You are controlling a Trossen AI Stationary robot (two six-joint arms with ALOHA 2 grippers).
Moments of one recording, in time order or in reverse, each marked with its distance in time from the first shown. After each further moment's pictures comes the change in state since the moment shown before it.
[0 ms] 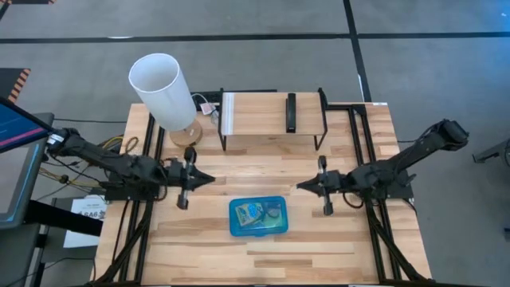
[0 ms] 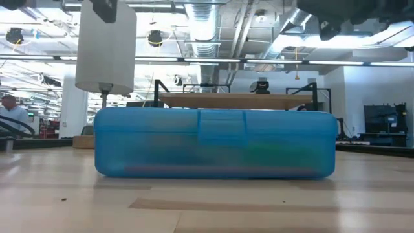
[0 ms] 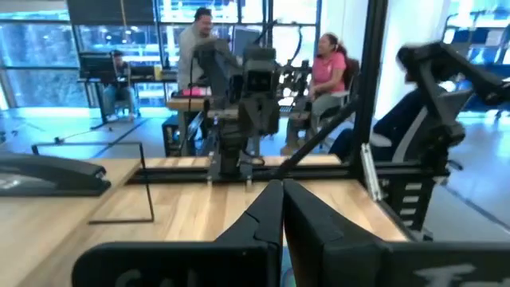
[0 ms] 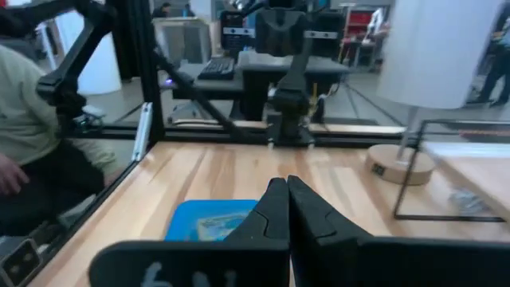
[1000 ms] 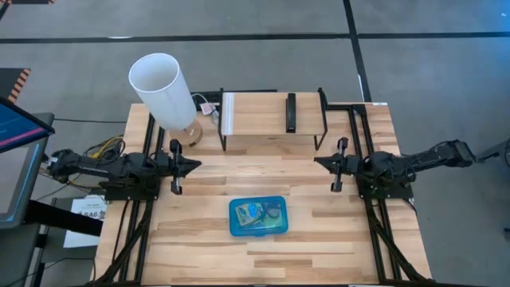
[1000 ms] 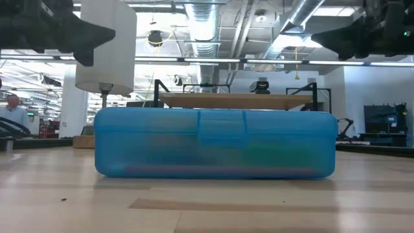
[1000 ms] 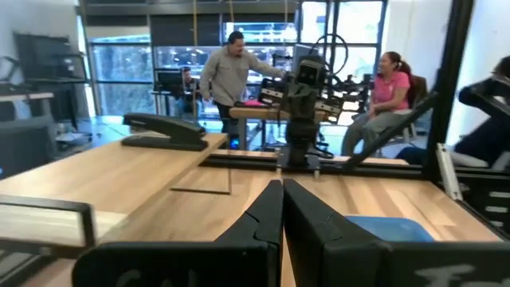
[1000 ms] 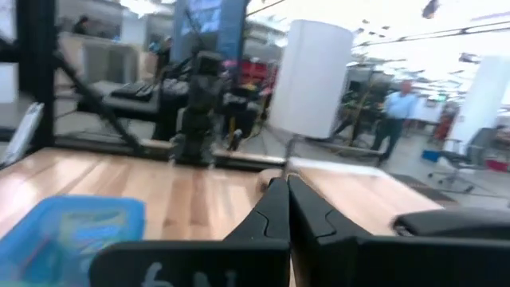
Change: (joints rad) left arm 0.229 -0.490 -0.371 -0.043 0.031 0.005; right arm -0.265 -0.523 -0.302 -0.018 -0.040 -0.253
